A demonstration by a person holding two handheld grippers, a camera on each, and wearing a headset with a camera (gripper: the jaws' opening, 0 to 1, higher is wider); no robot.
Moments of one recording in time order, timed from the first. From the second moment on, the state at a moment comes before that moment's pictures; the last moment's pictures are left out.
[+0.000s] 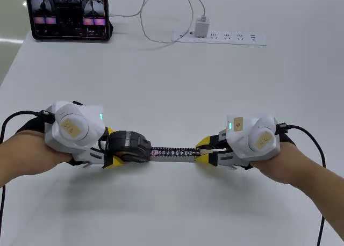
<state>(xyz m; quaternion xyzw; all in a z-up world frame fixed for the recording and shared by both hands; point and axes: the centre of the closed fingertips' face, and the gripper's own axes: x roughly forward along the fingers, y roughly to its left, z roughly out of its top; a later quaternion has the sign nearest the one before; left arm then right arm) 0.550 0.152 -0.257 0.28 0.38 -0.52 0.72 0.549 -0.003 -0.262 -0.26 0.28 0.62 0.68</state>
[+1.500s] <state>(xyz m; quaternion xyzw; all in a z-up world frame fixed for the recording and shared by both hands) 0.550 0.152 -0.258 0.28 0.37 -0.51 0.72 0.550 -0.055 -0.265 -0.28 0.31 0.60 0.69</state>
